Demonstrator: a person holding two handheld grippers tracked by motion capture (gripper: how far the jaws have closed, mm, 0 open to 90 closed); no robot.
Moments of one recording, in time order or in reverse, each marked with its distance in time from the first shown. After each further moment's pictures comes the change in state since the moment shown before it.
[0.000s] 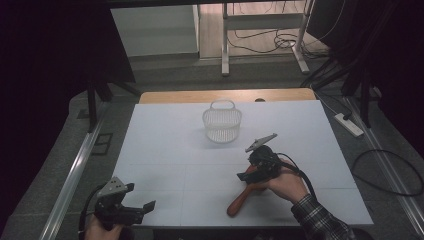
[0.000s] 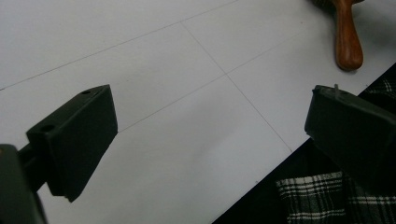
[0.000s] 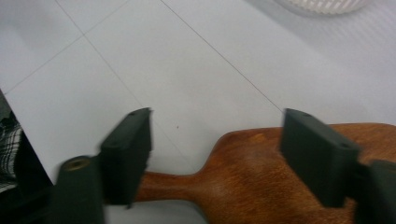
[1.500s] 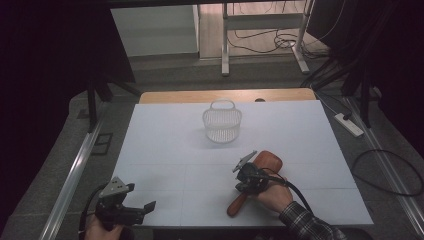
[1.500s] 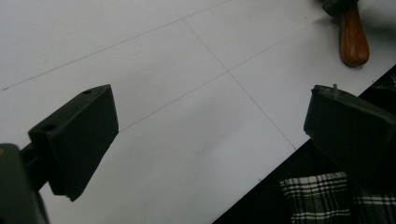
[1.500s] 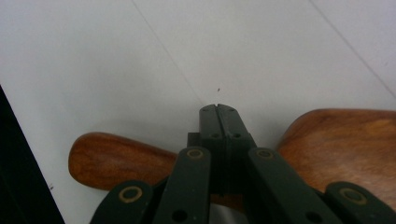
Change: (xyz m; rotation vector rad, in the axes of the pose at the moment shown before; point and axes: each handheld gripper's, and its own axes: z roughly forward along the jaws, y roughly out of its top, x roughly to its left) left arm -0.002 0.000 0.001 0.013 0.017 0.012; right arm 0.022 -0.022 0.052 0.165 0.052 -0.115
